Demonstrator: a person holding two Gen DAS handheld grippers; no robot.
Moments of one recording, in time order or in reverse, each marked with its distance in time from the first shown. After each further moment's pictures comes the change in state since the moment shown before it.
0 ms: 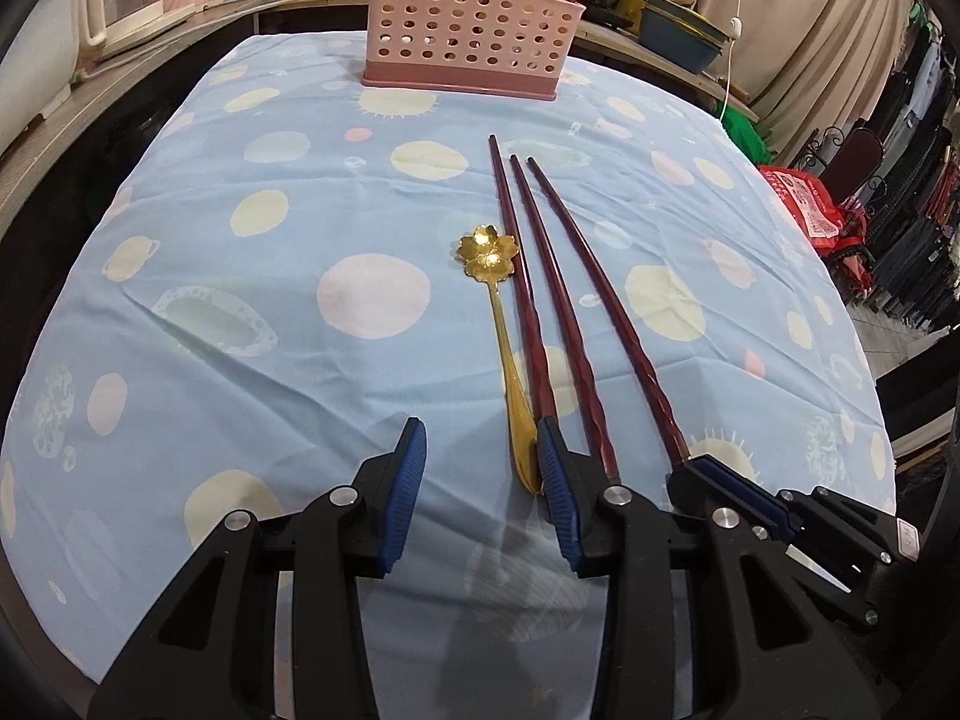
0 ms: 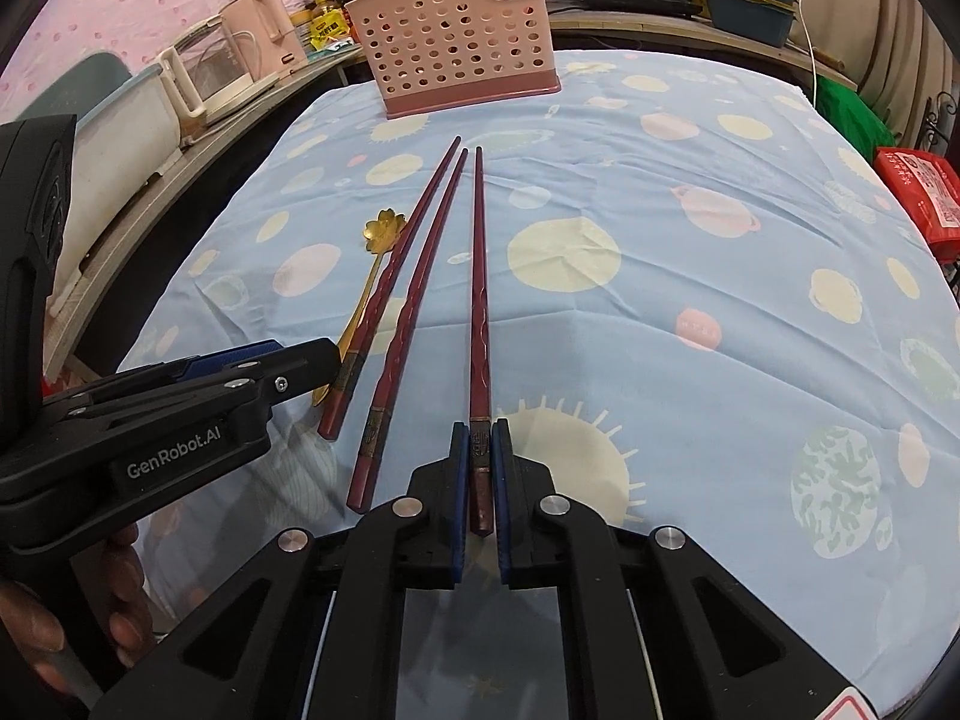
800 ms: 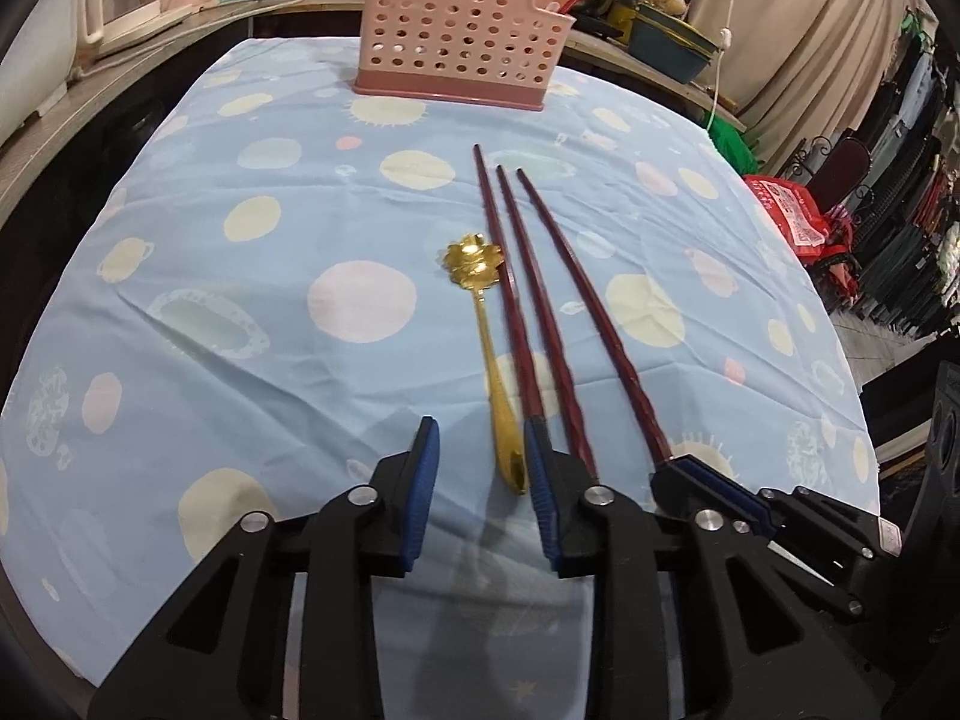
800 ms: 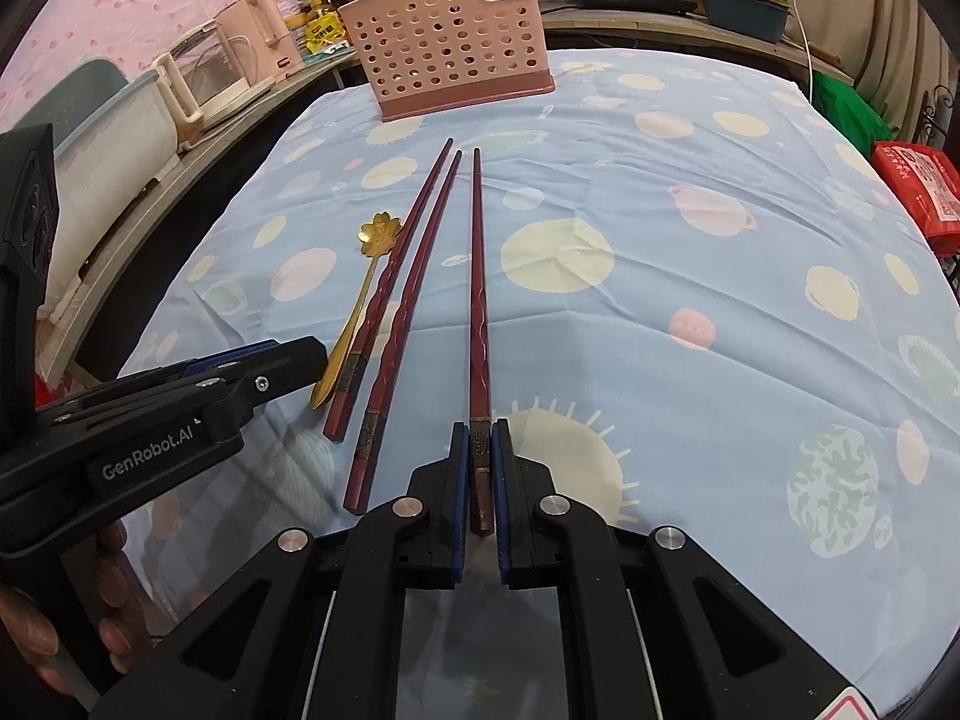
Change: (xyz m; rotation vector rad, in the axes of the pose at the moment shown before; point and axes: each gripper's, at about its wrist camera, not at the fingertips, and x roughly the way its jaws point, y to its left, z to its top) left arm -0.007 -0.003 -0.001 0.000 -0.018 -0.041; right arm 0.000 -0.002 0.001 0.011 -0.001 0.003
